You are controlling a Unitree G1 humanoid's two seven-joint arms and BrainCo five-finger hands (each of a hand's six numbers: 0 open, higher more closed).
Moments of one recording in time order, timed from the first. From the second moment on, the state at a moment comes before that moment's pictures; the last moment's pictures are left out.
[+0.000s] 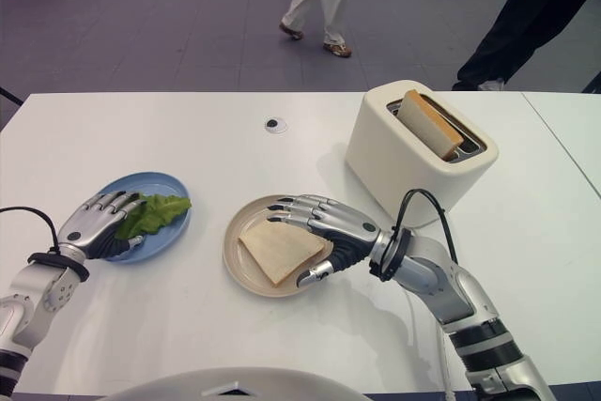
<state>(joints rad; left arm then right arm) 0.14 0.77 0.00 0.11 0.98 -0.22 0.05 -0.05 -0.66 0.26 -0.13 -0.42 -0.69 0.34</state>
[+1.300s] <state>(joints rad) 0.21 0.78 0.07 0.01 0.73 -0.26 0.05 -0.05 -0.62 0.22 -0.09 -0.44 -0.70 0.28</state>
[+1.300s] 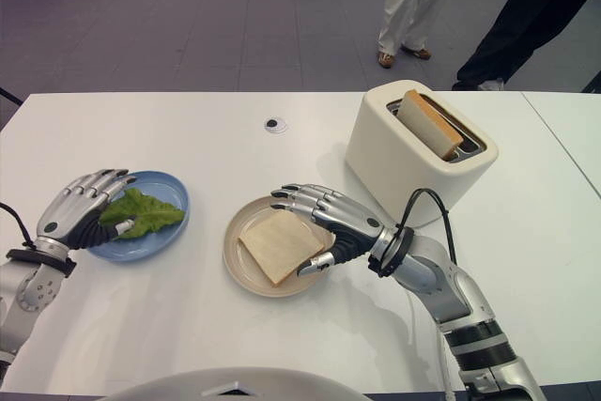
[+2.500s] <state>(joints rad) 0.02 0.81 -0.10 0.25 0.82 -0.23 0.08 -0.05 -0.60 0.22 -0.06 -0.44 -0.72 0.28</state>
